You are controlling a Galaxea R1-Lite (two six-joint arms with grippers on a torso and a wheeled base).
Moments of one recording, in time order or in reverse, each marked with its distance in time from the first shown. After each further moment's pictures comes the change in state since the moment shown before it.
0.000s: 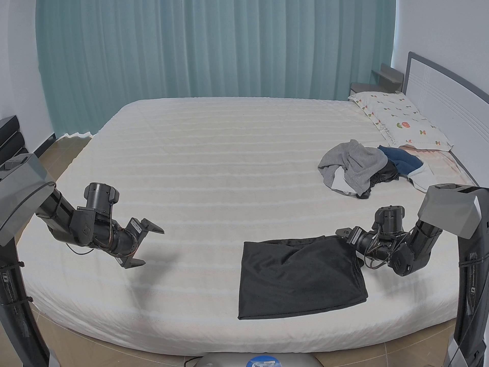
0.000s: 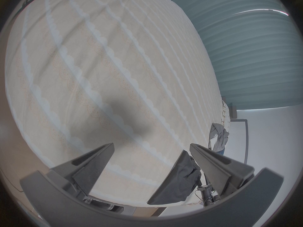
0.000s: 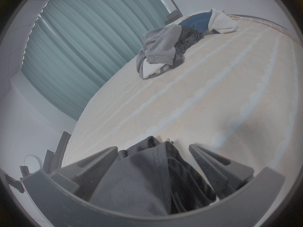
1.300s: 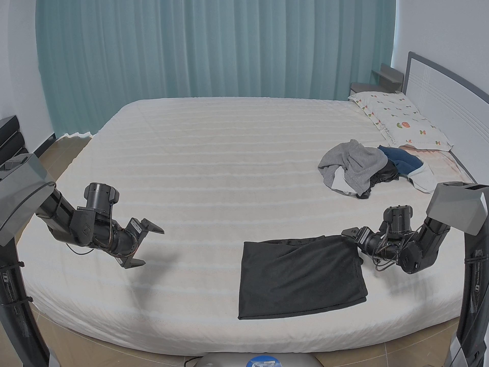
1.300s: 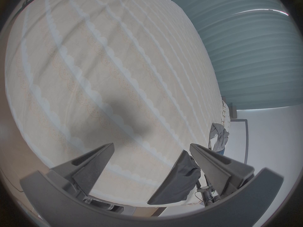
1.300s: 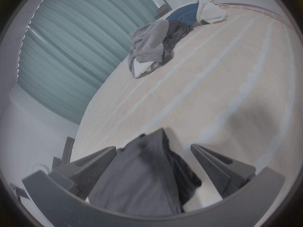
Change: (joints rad) left arm 0.000 0.000 0.000 0.000 0.000 0.000; right arm -0.058 -0.070 0.113 -0.001 0.119 0.047
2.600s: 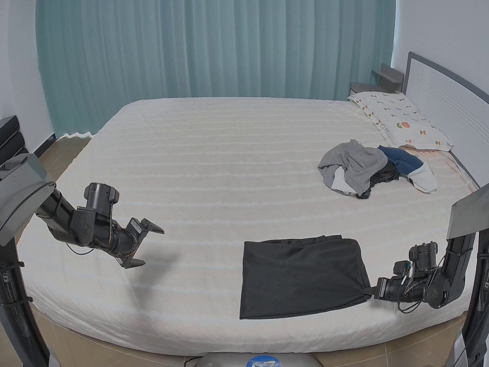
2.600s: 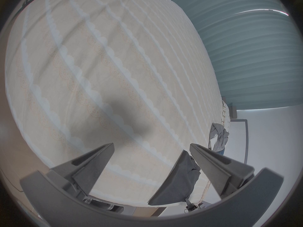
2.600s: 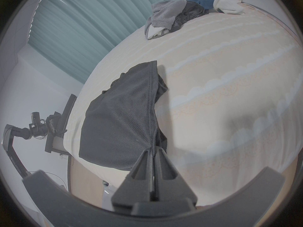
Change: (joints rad) left arm 0.000 0.000 0.000 0.000 0.000 -0.001; right arm -0.077 -0.071 0.497 -0.203 0.196 -0.373
